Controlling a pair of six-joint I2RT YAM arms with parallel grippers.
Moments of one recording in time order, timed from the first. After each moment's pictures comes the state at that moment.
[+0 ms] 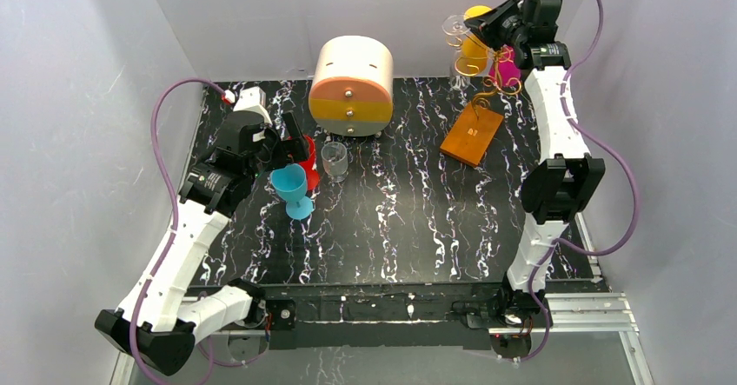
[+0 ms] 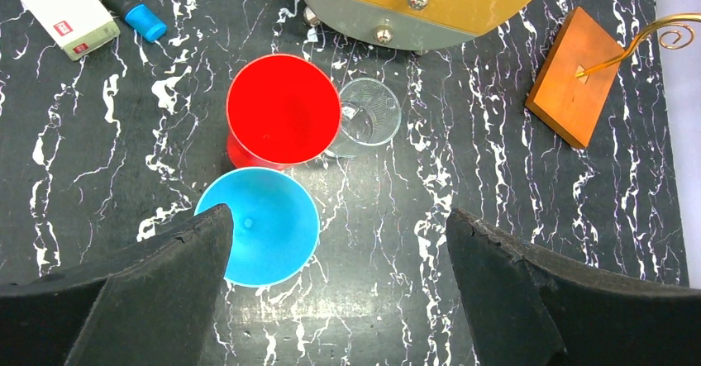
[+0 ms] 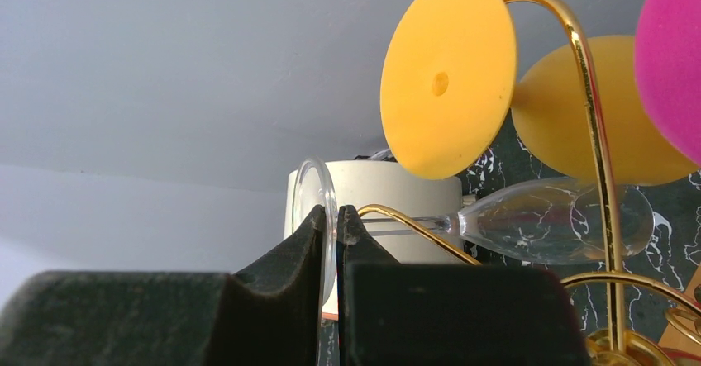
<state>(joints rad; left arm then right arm) -0.40 1.04 1.24 -0.74 -0.20 -0.47 0.05 1.99 2.19 -0.43 -0.32 0.96</state>
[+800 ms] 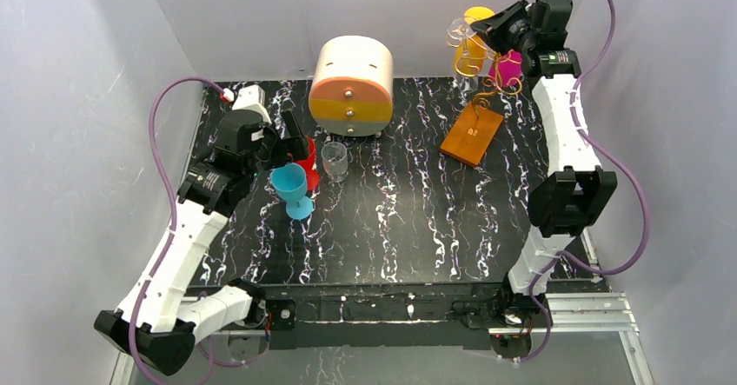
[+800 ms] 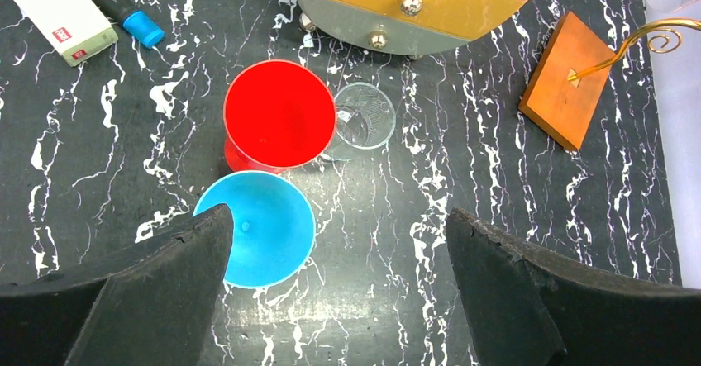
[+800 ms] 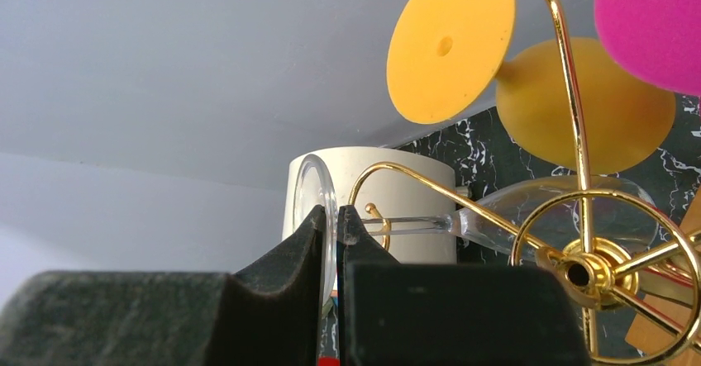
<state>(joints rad) -0.40 1.04 1.26 -0.75 -0.19 -0.47 0.04 1.87 2.06 -0.40 -0.31 0.93</state>
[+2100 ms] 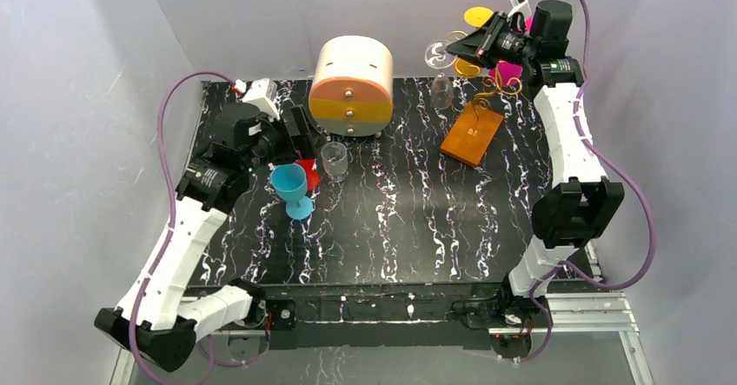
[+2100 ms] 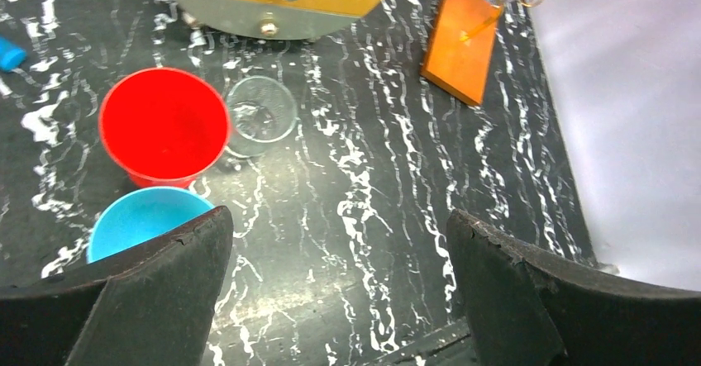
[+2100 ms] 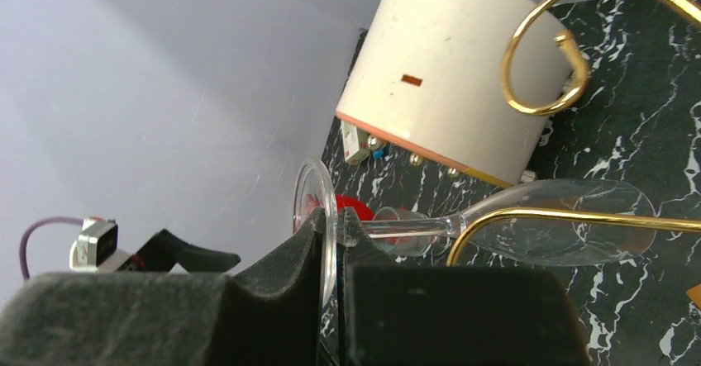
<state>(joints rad) -0.40 1.05 1.30 -0.71 0.03 -0.47 0.05 1.77 1.93 -0.39 -0.78 0.80</state>
